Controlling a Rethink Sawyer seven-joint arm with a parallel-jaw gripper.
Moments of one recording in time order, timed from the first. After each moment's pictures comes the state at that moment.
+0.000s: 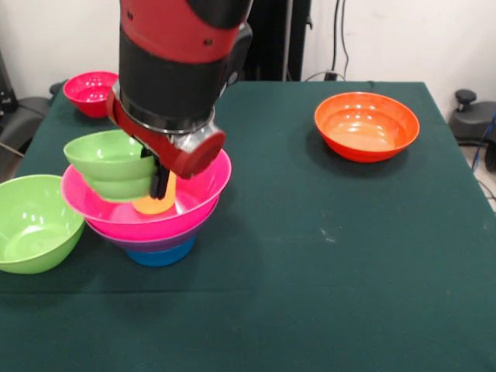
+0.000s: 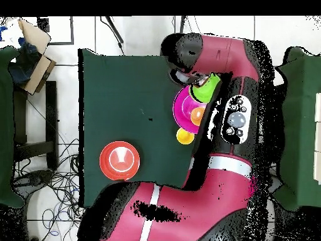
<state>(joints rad) -0.24 -0.30 -0.09 0.74 -0.18 1.18 2.25</state>
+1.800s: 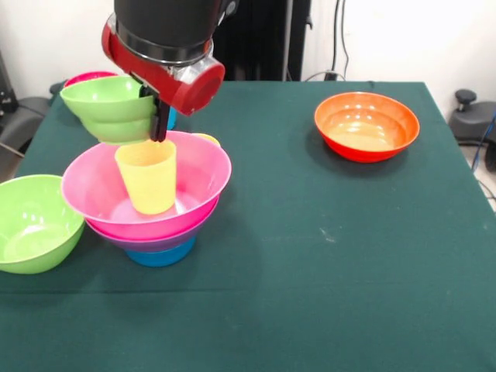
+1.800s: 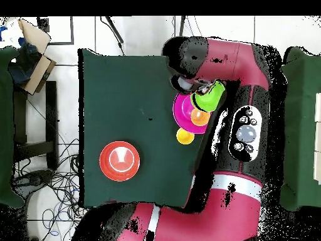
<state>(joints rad) -0.24 -0.45 -0.10 0.91 -0.18 1.20 2.19</state>
